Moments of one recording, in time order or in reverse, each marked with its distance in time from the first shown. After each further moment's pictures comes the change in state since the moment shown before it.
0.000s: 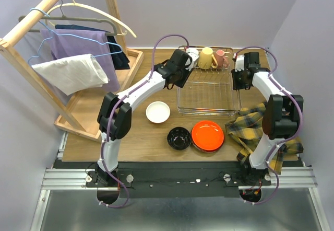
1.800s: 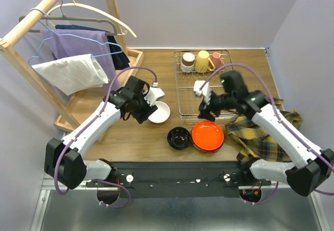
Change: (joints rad) left arm 0.151 -0.739 -0.767 -0.242 0.189 0.414; right arm 0.482 -0.631 -0.161 -0.267 -0.423 -0.388
